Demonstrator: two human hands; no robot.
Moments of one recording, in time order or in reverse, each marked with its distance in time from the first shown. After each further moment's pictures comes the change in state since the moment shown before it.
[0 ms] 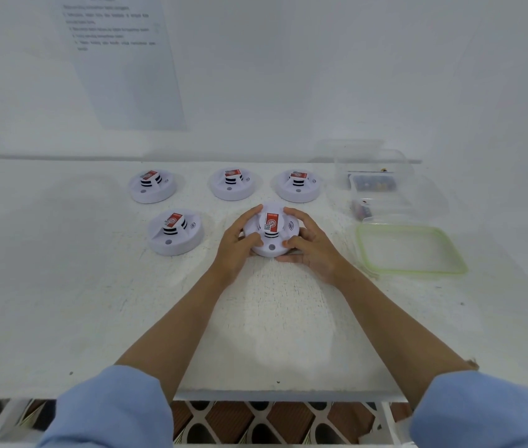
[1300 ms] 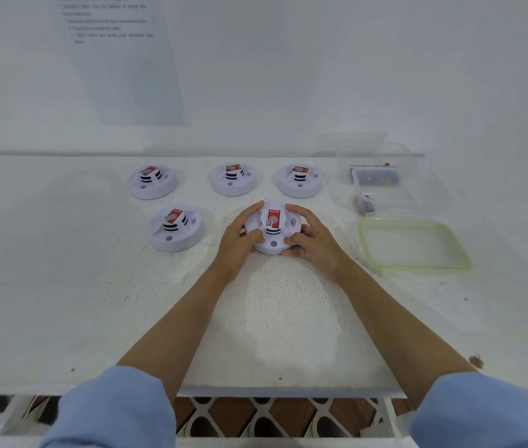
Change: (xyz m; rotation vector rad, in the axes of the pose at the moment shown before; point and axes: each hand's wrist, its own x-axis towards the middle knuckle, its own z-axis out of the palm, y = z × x) left_hand -0.001 0.000 0.000 0.010 -0.011 0.027; right_hand 0.001 0.003 0.000 0.026 0.026 -0.008
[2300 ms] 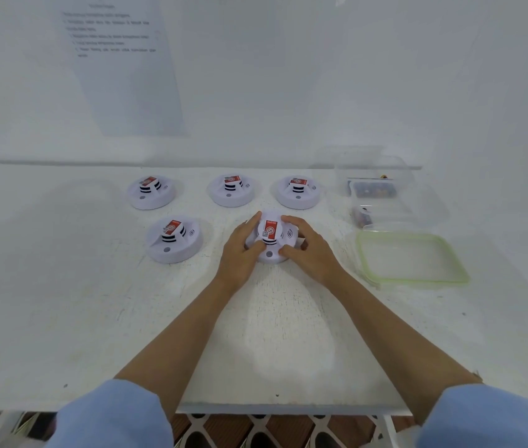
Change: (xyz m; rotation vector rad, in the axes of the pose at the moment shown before) left_hand 0.006 -0.007 0.007 0.299 0.070 0.089; right_hand 0.009 0.005 0.000 -0.568 0.156 -0.195
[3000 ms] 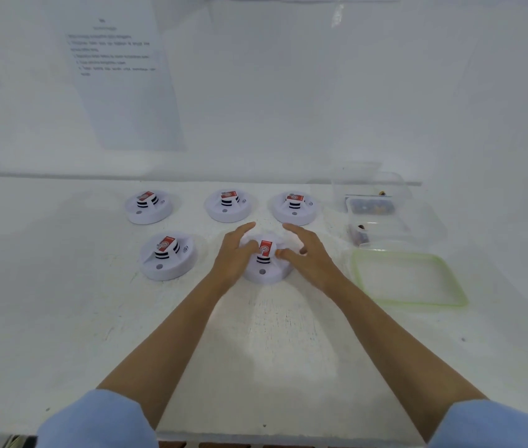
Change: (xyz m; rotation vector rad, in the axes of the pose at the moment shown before) left_hand 0.027 0.019 -0.002 0.052 0.001 -0.198; right_hand 0.017 -0.006 -0.016 -0.084 -0.028 0.088
